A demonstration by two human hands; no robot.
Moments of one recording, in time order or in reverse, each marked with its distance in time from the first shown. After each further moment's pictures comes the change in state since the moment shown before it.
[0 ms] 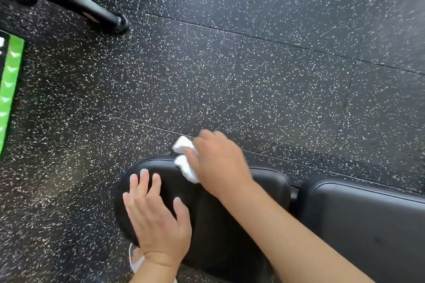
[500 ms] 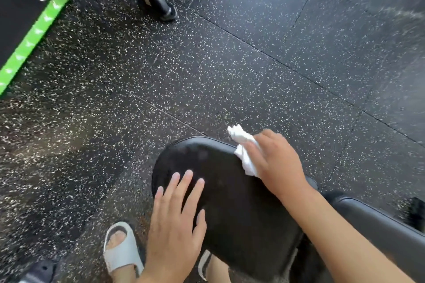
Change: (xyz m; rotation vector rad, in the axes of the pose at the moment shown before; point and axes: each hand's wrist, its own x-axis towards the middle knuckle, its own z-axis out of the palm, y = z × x) left_hand -0.050 -0.045 -0.036 -0.078 -0.156 0.140; right_hand -0.025 0.012 -0.002 -0.030 0.071 0.015
